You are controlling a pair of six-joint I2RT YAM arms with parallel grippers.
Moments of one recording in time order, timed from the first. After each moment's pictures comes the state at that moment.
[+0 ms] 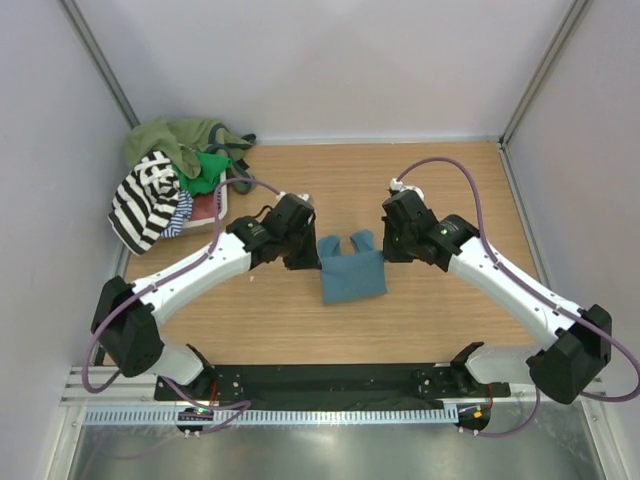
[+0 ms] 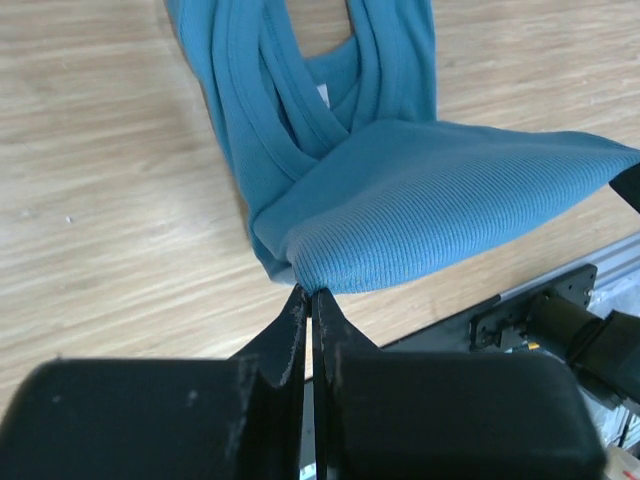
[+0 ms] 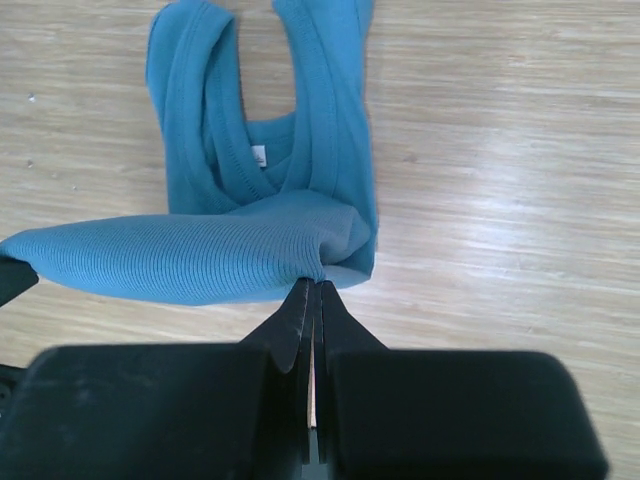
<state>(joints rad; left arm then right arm) -0.78 1.45 1.19 -0.66 0.04 -0.77 0.65 1.25 1.14 -0.83 0.21 0.57</state>
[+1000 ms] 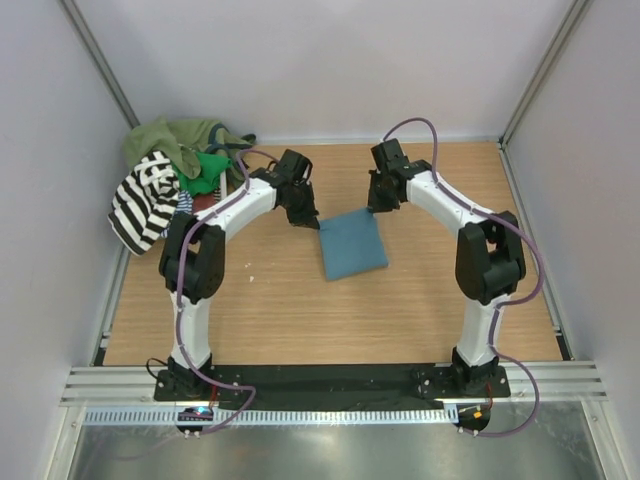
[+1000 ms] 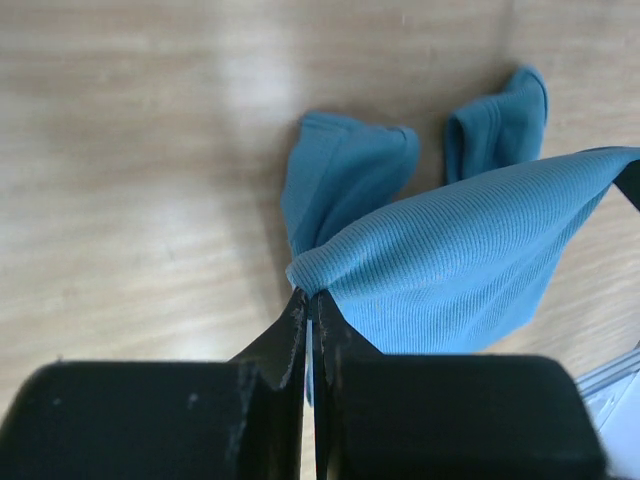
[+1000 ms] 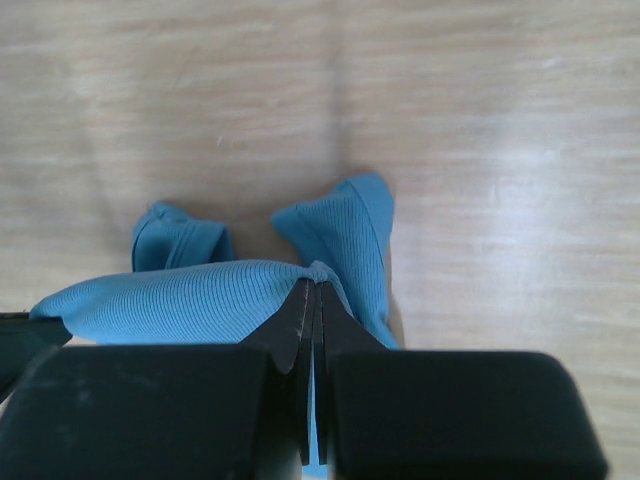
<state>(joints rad) -0.50 2.01 1.62 -0.66 0.20 -0.65 0.39 1.91 1.56 -0.65 0.06 0.45</state>
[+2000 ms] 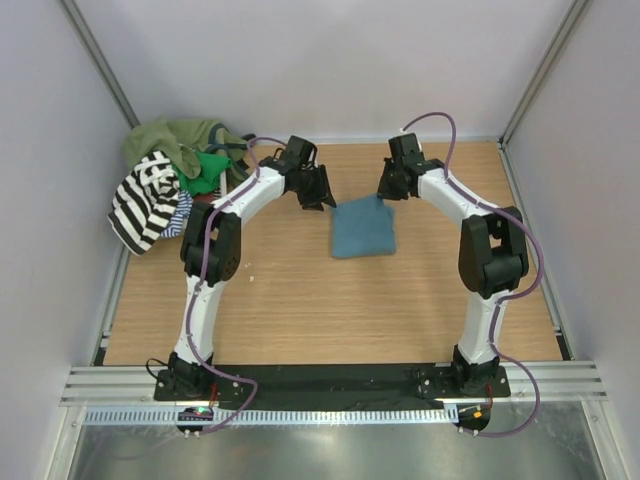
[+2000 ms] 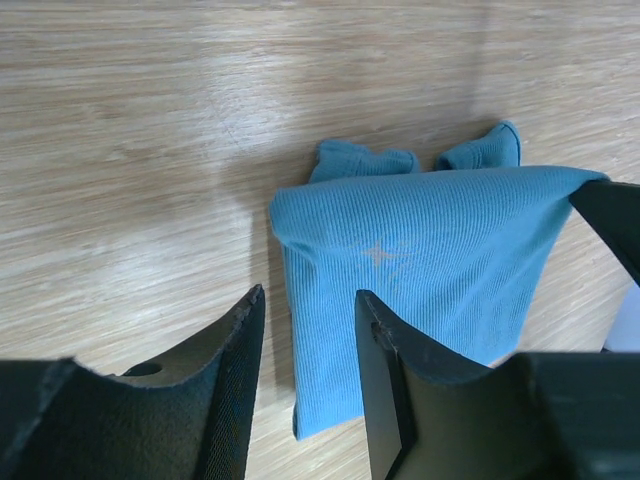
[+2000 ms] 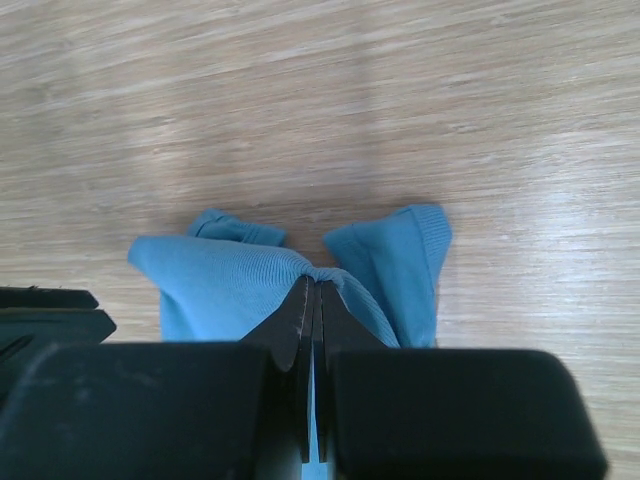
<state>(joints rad) -0.46 2.26 1.92 -0.60 0.29 -0.63 0.29 1.97 1.56 -0.47 0.03 0.49</state>
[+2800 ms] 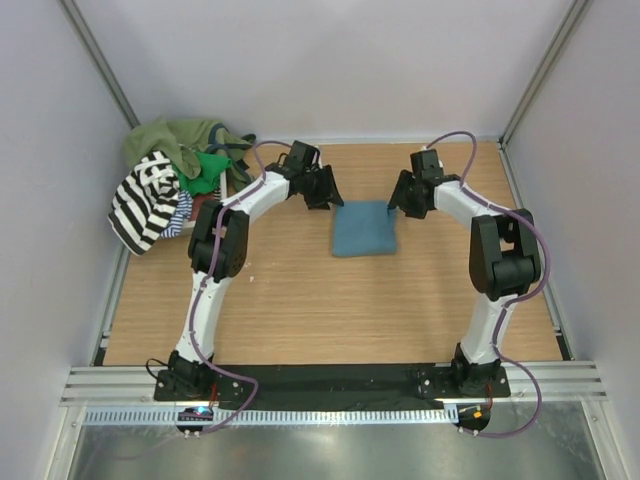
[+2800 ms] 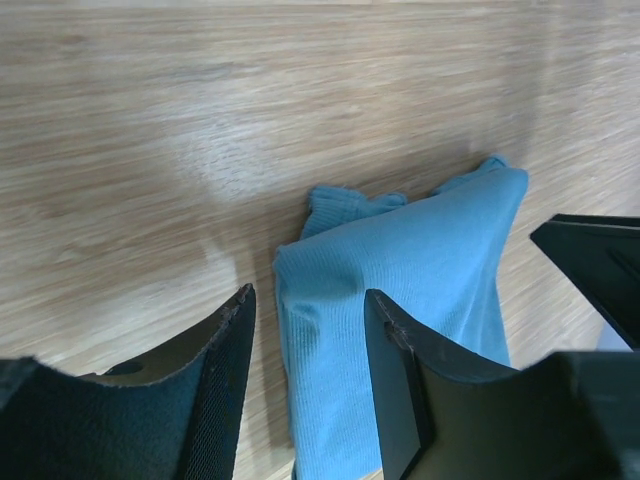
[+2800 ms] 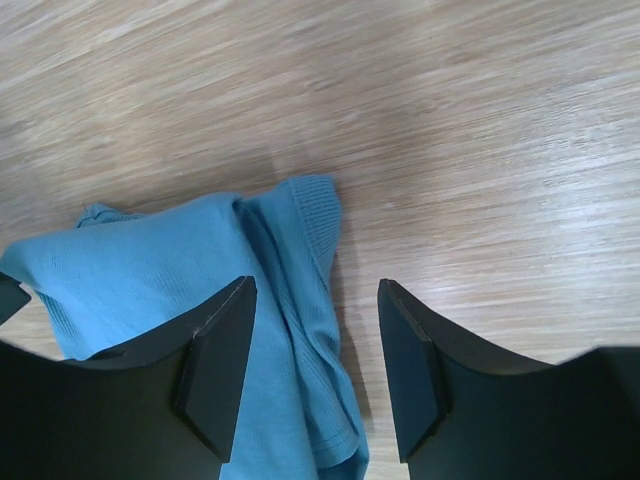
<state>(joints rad) -0.46 2.35 1.93 -0.45 0.34 -0.64 0.20 1.92 1.38 -0.40 0.02 0.52</state>
